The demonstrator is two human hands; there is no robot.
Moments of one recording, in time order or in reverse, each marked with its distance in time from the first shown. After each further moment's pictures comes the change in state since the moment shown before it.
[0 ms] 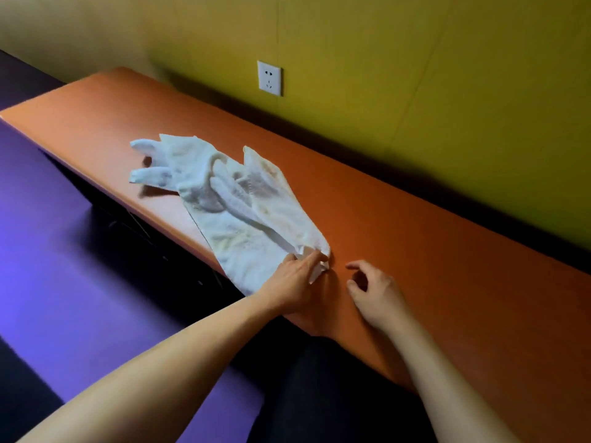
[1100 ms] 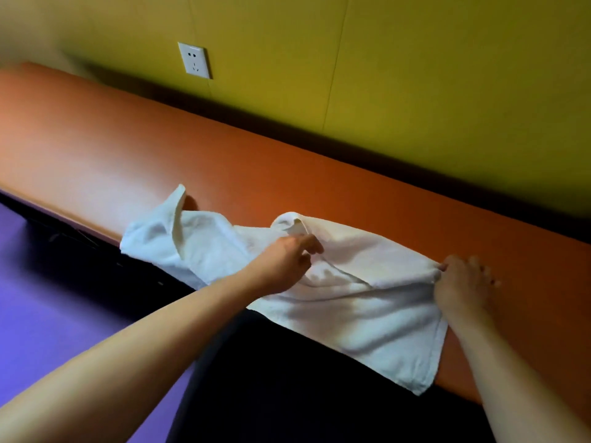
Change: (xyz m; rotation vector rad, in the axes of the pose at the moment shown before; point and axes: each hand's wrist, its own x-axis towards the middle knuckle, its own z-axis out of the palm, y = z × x) left_hand 0.013 0.087 0.016 -0.058 -0.031 0.250; right_hand -0.066 0.181 -0.100 -0.563 0.414 0.577
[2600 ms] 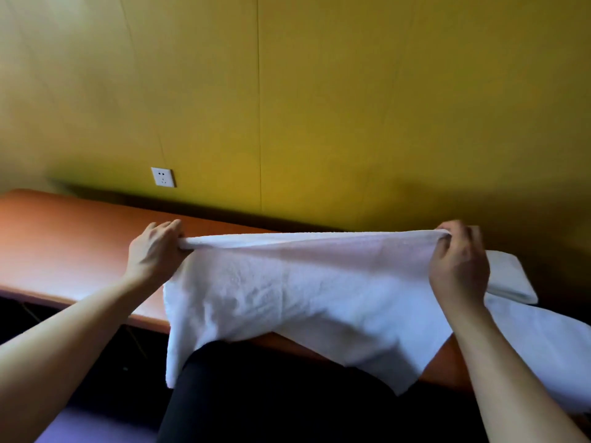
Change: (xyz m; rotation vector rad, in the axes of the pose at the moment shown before) left_hand -0.089 0.075 -0.170 0.524 0.600 -0.143; right_hand -0.085 0.131 -0.231 0.615 0.774 -0.114
